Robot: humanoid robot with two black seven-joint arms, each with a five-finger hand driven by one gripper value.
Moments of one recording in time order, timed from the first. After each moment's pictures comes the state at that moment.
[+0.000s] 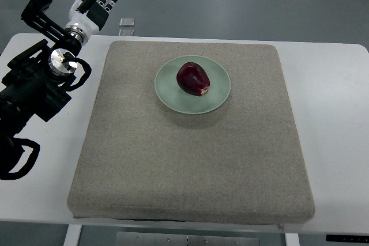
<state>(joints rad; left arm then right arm) -1.10 0.11 -0.43 -0.17 -0.51 -0.31 -0.22 -0.03 0.00 -0.03 0.14 0.02 0.18 -0.05</state>
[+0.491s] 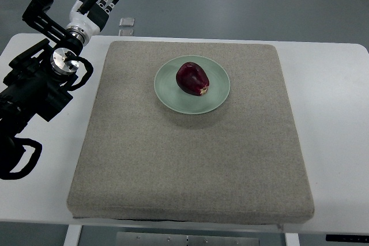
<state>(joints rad) -1.10 0.10 -0.45 -0.18 -0.50 -0.30 -0.22 -0.03 0.00 -0.03 0.14 0.02 0.18 -0.05</state>
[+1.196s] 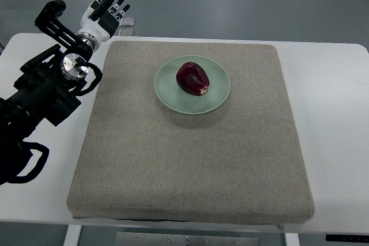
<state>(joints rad) -1.09 0.07 -0.44 -0.18 -0.49 -0.30 -0.22 -0.03 0.00 -0.03 0.14 0.02 0.18 -0.05</state>
